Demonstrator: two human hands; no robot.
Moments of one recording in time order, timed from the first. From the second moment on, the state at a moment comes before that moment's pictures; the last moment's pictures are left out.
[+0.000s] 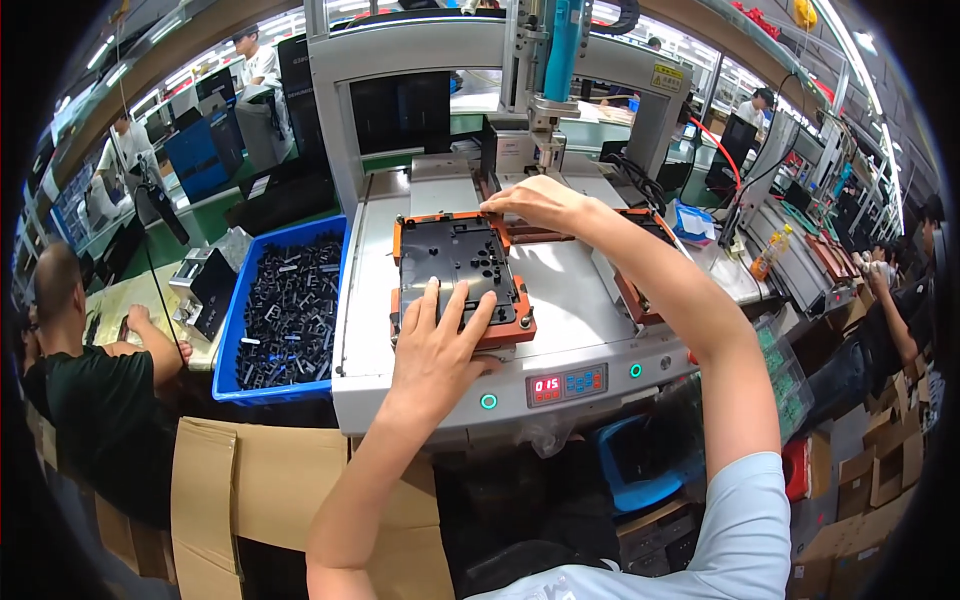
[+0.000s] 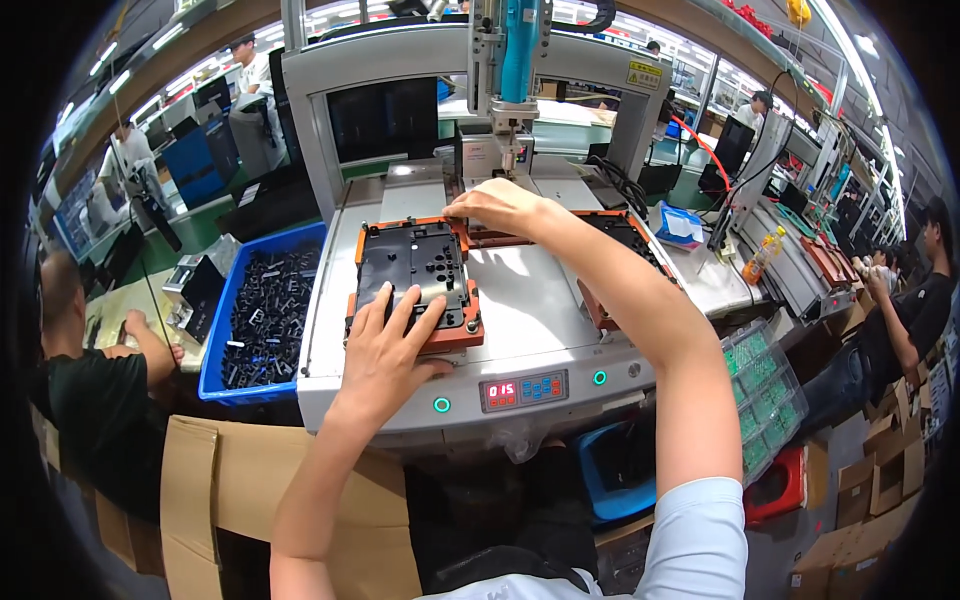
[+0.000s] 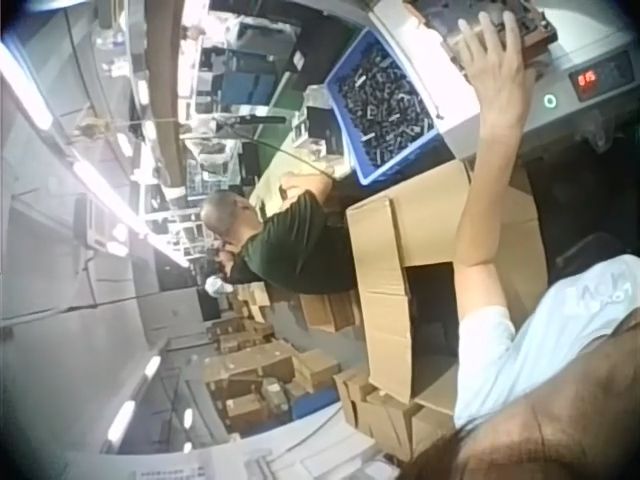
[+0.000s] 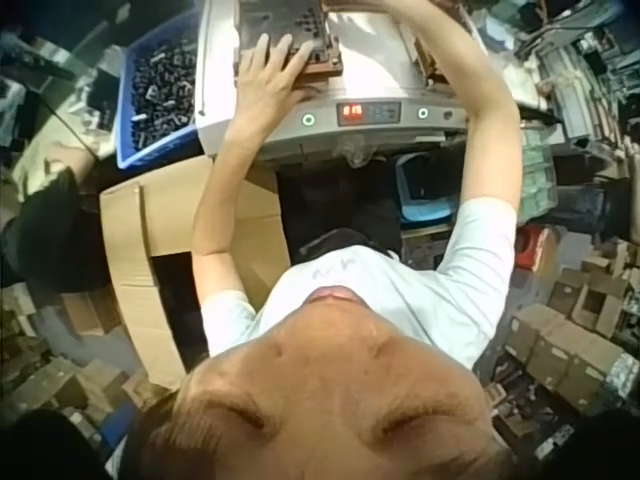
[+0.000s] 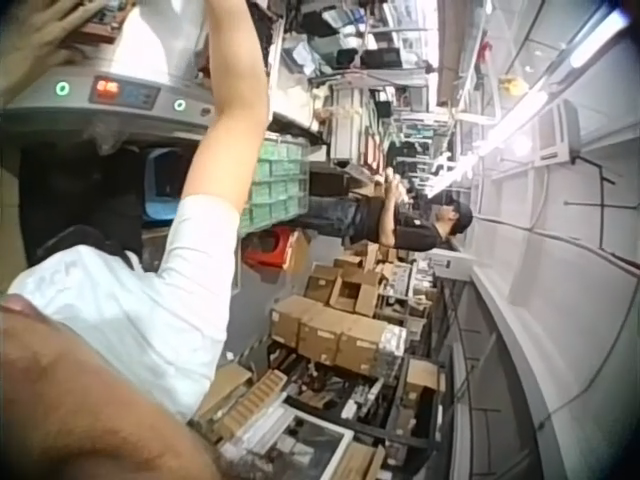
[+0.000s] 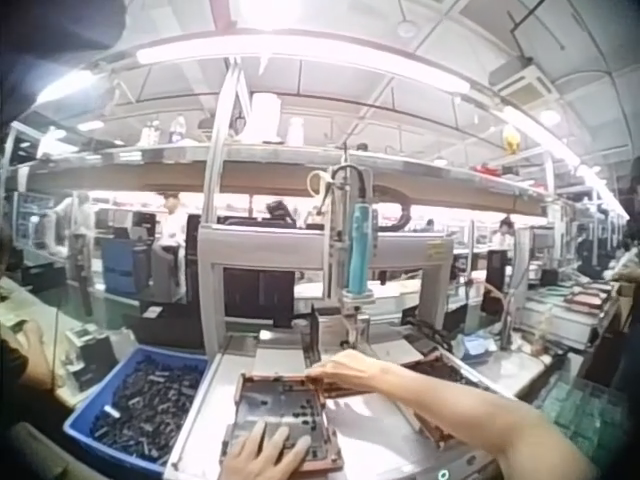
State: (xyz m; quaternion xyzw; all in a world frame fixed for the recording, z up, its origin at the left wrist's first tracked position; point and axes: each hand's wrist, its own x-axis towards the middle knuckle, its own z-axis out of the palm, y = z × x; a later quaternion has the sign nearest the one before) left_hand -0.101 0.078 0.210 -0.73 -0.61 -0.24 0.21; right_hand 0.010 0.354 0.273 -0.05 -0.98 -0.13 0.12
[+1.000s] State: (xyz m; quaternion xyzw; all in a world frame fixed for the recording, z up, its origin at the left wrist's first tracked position) left_hand -0.092 0.070 0.209 -0.70 -0.61 -0.26 0.26; right_hand 0.025 0.138 0.186 -0.31 -0.70 0.06 0.64
